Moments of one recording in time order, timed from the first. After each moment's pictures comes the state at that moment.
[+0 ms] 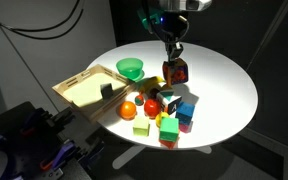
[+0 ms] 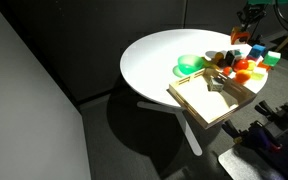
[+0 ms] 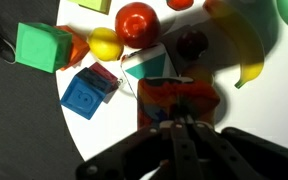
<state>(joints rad) -0.17 0.36 -0.23 -1.88 0.07 2.26 0.35</state>
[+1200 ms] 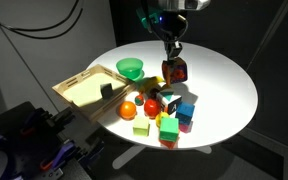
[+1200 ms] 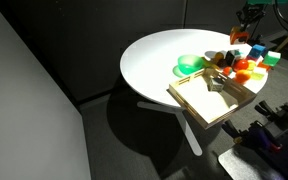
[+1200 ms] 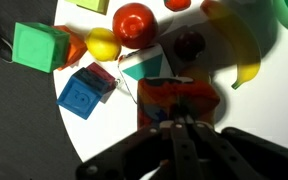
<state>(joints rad) -0.17 0.36 -0.23 -1.88 0.07 2.26 0.35</state>
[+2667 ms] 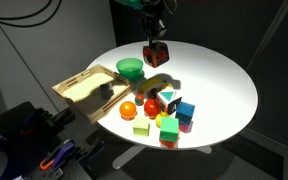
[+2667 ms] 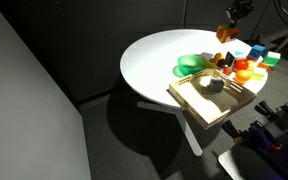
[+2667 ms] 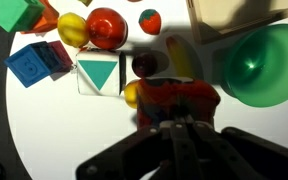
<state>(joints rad) -0.13 0.24 -0.13 -1.93 0.06 2.21 0.03</state>
